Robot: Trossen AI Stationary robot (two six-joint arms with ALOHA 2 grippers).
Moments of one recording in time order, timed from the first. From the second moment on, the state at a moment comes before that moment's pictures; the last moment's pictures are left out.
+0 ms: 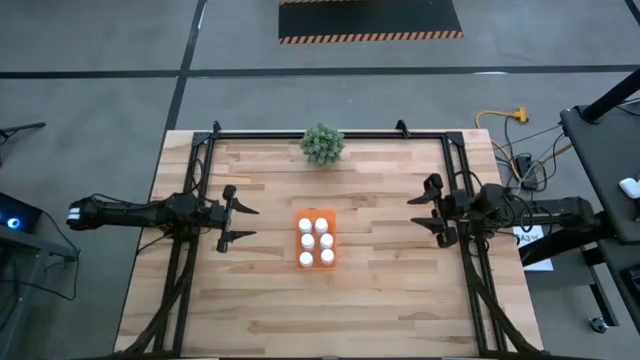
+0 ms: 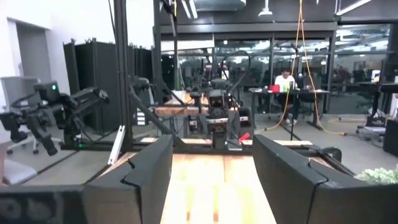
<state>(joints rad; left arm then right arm) -0.02 0.21 0.01 0.04 0.04 0.11 0.00 0.22 0.10 0.33 -0.11 0.07</state>
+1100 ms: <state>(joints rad) -0.02 0.21 0.01 0.04 0.04 0.11 0.02 0.01 0.01 0.14 -0.16 0.05</state>
